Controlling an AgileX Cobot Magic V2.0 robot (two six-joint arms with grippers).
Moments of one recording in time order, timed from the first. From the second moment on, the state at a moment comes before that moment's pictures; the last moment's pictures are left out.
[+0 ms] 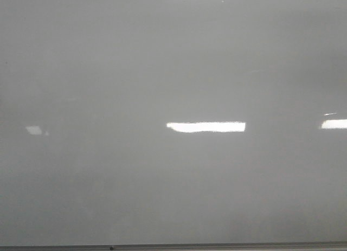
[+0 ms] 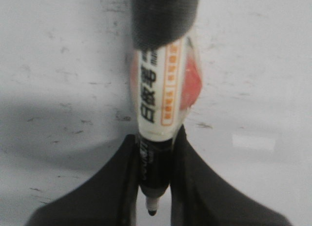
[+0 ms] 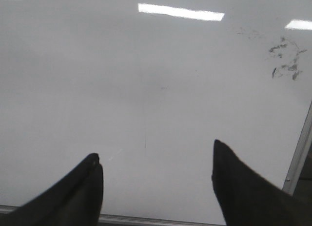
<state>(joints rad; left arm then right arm) 0.04 1.46 -0.62 -0.08 -0.08 -0.01 -0.02 0.54 -0.75 0.02 0.74 -0.07</state>
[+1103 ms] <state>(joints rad) -0.39 1.22 -1.15 -0.23 1.08 0.66 -0.01 0.65 -0.84 0.07 0.91 -0.09</state>
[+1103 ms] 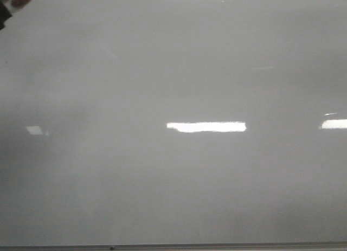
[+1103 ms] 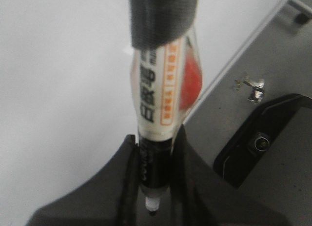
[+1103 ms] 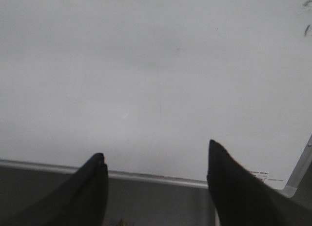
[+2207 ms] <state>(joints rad) -0.89 1.32 -1.18 -0.24 1.13 0.72 0.70 1.15 -1.07 0.50 0.98 -0.86</state>
